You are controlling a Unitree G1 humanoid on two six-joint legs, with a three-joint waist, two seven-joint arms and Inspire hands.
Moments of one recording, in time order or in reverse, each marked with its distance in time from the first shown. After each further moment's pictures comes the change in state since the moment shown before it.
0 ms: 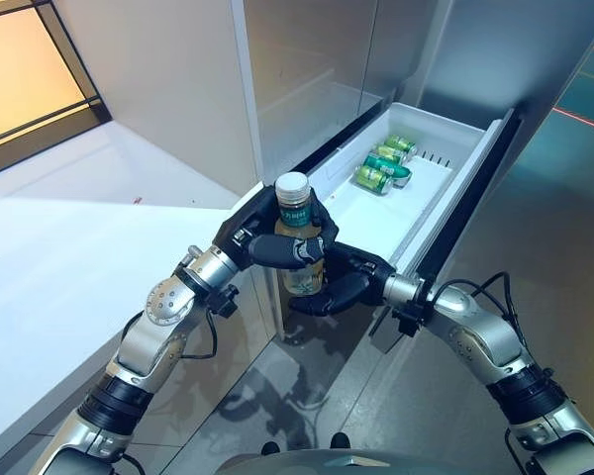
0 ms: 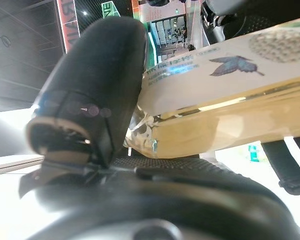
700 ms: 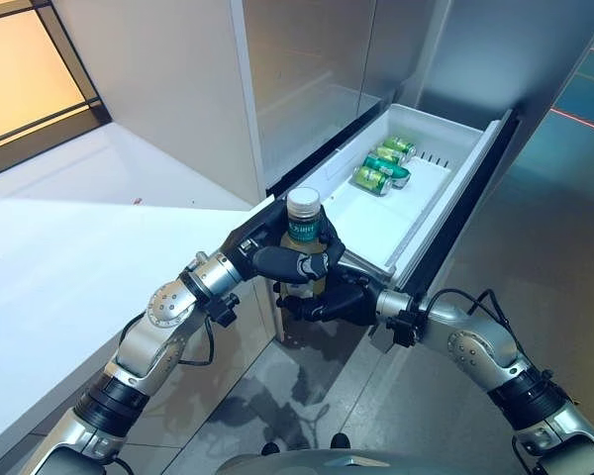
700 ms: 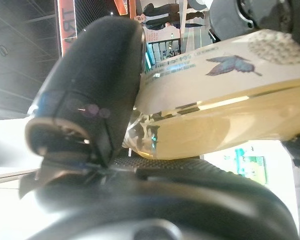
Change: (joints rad) left arm 0.000 0.031 -0.050 0.013 -0.063 0.011 -0.067; right arm 0.009 -0.011 0.068 0.001 0.250 0.136 -0.116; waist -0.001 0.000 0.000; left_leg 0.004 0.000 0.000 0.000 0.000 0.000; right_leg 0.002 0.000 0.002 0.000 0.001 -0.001
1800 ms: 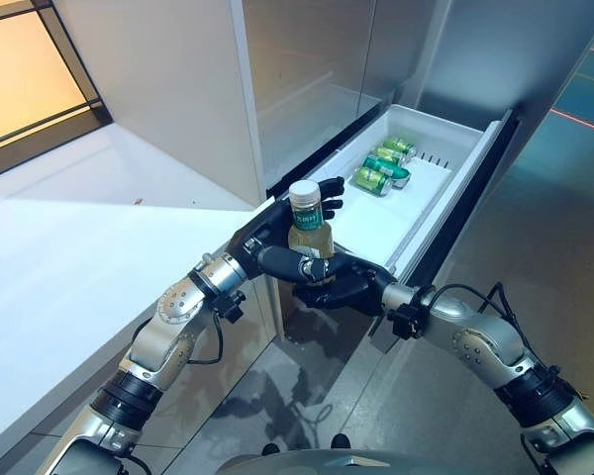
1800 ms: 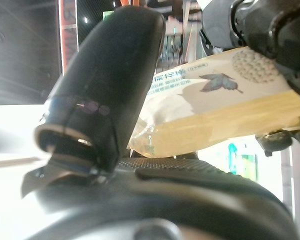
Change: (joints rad) left arm -0.018 -0.094 -0.006 0.107 0.030 -0.033 0.075; right arm -0.050 -0.052 0.005 -0.024 -0.083 -0.029 -0.216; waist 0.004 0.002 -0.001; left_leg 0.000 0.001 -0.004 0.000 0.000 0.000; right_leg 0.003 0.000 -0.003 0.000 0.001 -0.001
